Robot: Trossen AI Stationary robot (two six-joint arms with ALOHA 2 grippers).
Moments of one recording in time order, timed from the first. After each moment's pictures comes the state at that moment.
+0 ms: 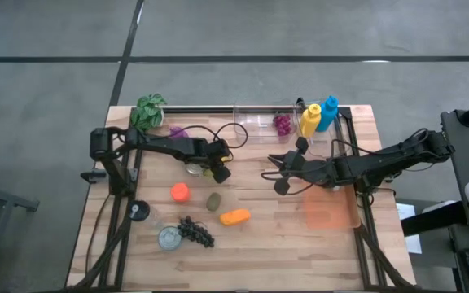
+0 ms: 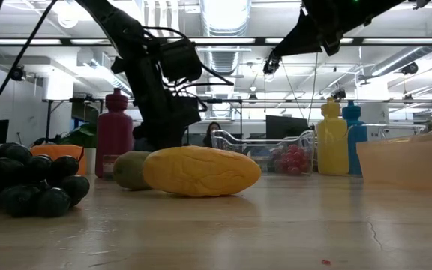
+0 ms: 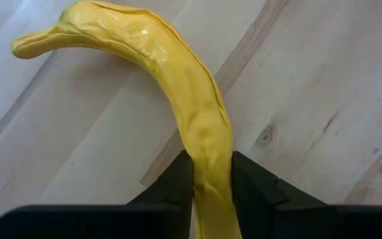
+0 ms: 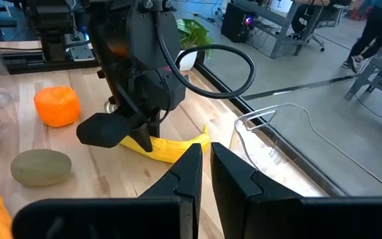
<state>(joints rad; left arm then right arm) 0.21 1.78 1.01 -0.39 -0.16 -0.37 0.20 1.18 0.72 0.04 0.71 0.15</state>
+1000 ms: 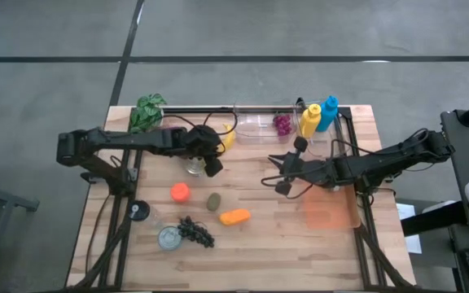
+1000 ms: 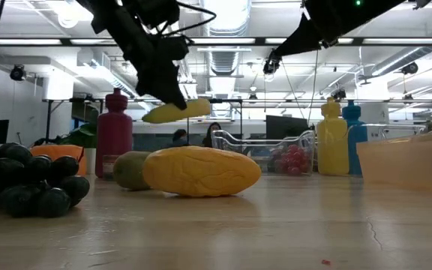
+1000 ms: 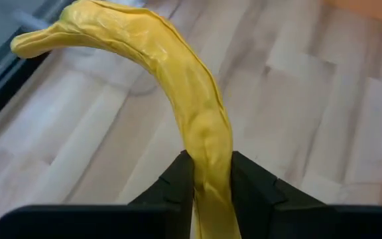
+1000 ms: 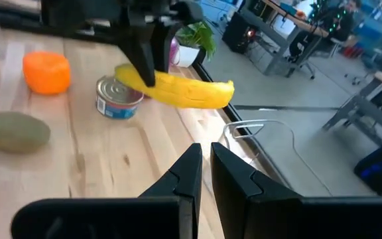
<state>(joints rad) 0.21 1.47 1.01 -0.42 -0.12 -0.17 0.20 1.18 0.72 0.03 0.71 -0.07</state>
